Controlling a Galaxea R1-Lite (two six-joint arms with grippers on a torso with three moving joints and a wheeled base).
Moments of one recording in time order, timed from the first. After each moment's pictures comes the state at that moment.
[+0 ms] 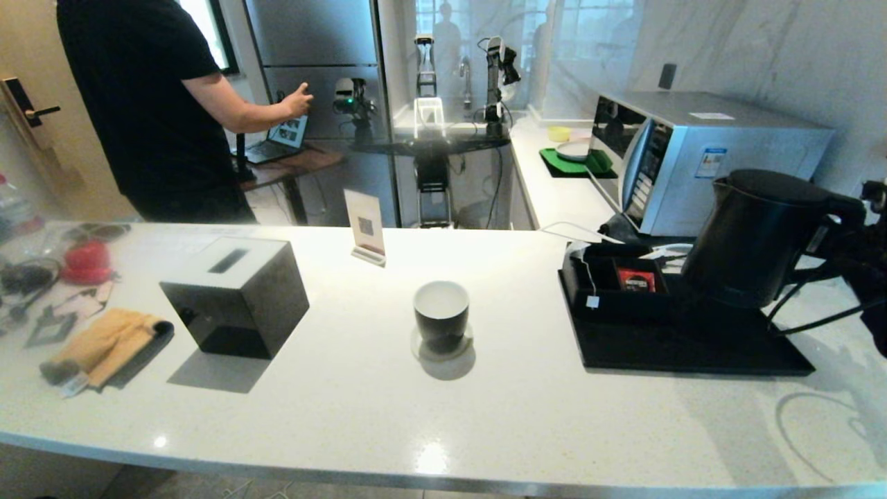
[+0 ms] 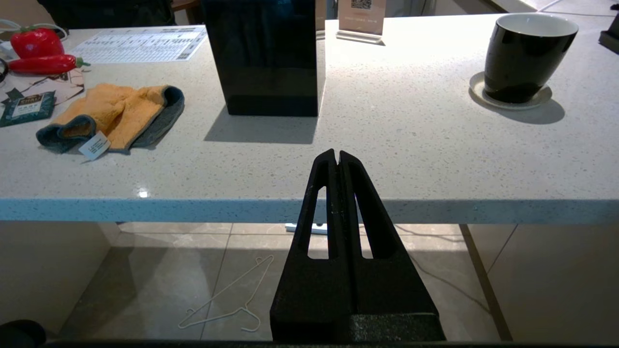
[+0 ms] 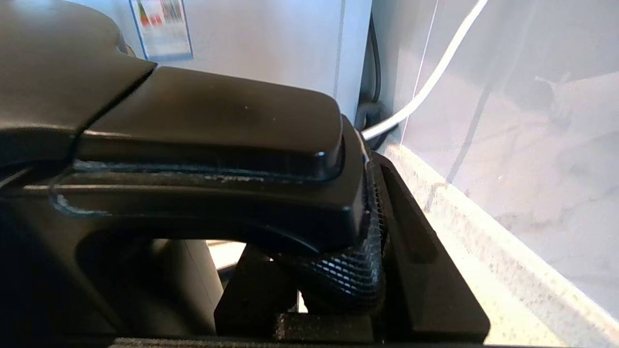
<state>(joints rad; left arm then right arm) 0.00 0.00 0.00 0.00 0.00 0.03 -0.36 2.03 -0.94 -1.22 -0.16 0.00</state>
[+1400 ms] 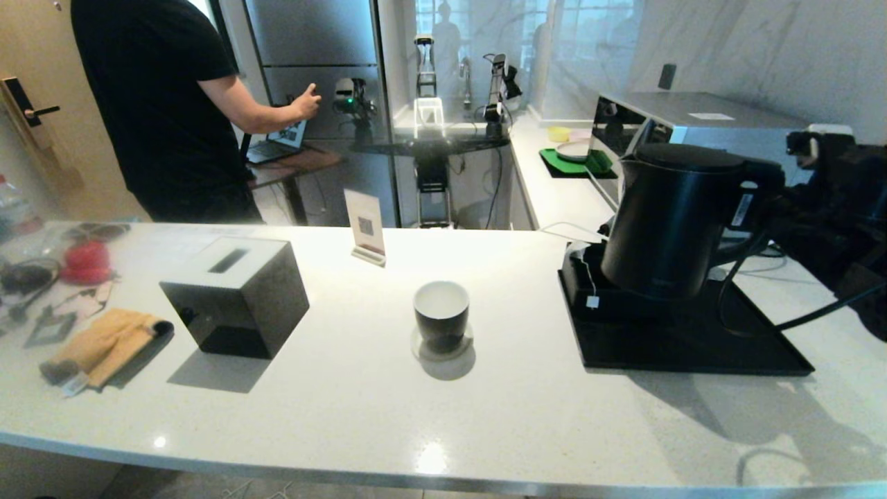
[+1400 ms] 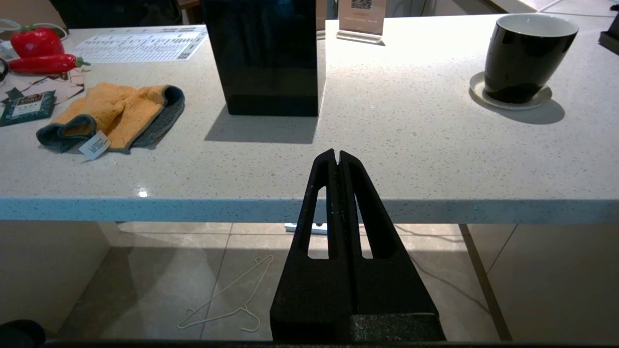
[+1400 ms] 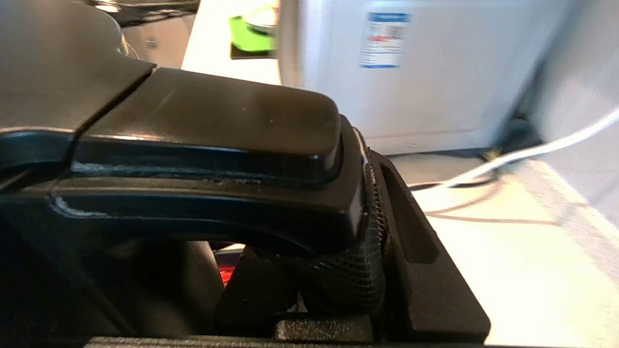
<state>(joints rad) 0.00 0.00 0.00 0.00 0.00 0.03 0.01 1.75 -0.92 -0.89 -0.25 -0.01</state>
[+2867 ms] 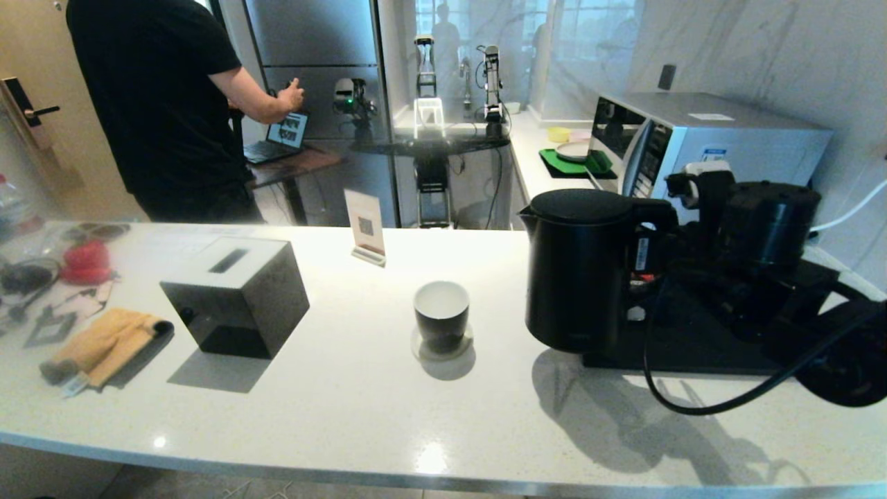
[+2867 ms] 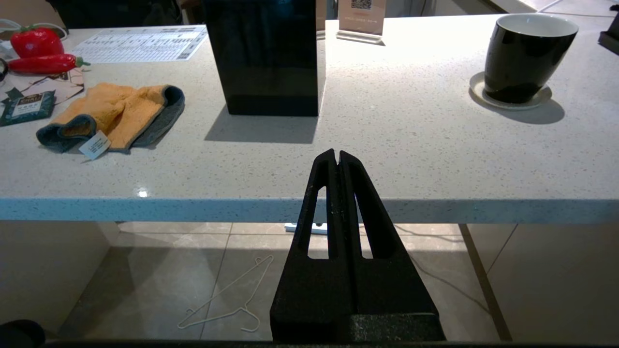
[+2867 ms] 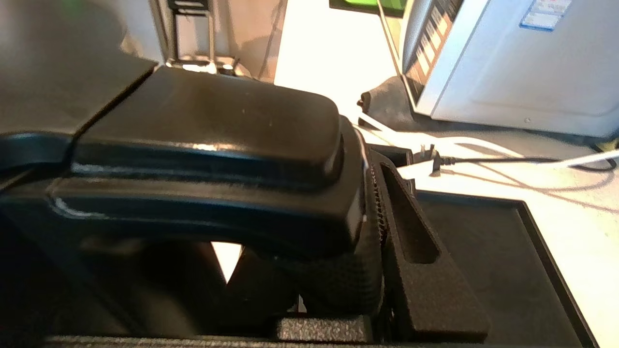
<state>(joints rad) 0.00 0.00 0.00 0.00 0.00 0.03 0.38 1.76 -0.83 -0.88 -0.44 -0.05</state>
